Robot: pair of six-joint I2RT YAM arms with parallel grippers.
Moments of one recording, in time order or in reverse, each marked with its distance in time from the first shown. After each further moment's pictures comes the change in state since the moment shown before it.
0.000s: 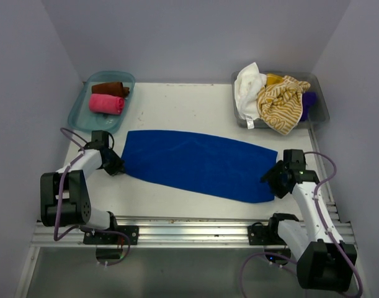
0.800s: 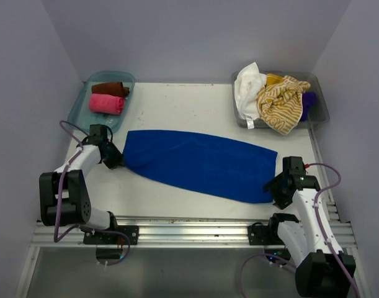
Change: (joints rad) left arm 0.000 0.003 0.076 -0.012 0.042 0.055; right arm 0.000 -0.081 -0.046 -0.163 0.101 0.118
